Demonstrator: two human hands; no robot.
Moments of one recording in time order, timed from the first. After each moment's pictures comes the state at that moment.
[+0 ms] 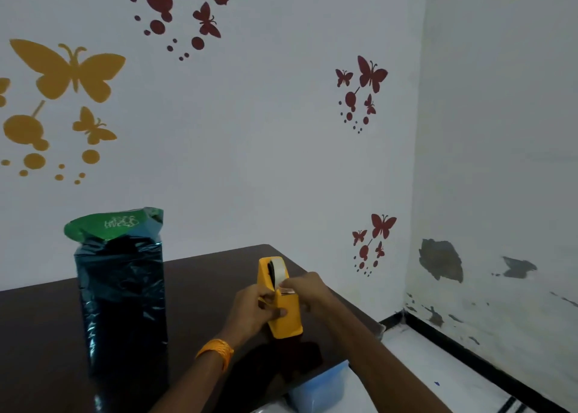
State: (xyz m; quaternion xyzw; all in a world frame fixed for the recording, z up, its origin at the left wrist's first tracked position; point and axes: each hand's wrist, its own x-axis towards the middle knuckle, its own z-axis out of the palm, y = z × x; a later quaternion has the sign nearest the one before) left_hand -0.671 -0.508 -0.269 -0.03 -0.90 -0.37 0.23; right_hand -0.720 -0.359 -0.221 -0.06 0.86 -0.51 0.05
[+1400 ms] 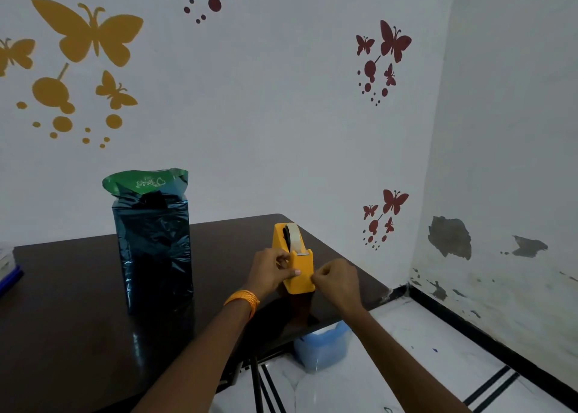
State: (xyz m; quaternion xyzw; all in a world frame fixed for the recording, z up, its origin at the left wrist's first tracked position) left_hand -0.665 -0.501 -0.272 -0.03 -0.90 -0.38 0.23; right_hand -0.670 -0.327 -0.272 -0.12 0.89 -0.42 -0.13
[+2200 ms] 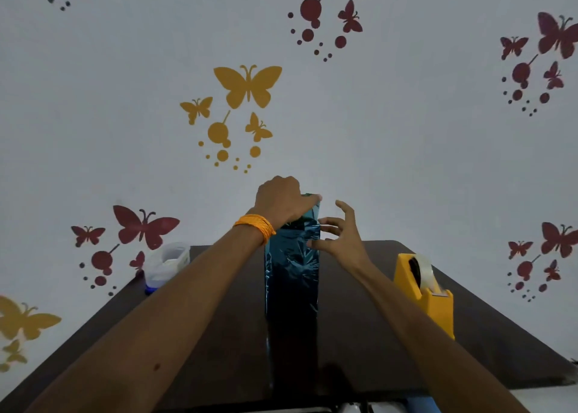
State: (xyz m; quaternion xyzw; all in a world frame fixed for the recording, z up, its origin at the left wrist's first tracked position) left_hand -0.541 -0.655 -0.067 0.18 -0.92 -0.05 0.35; right_hand -0.654 -0.540 -0.178 -0.42 0.65 -0.64 -0.01
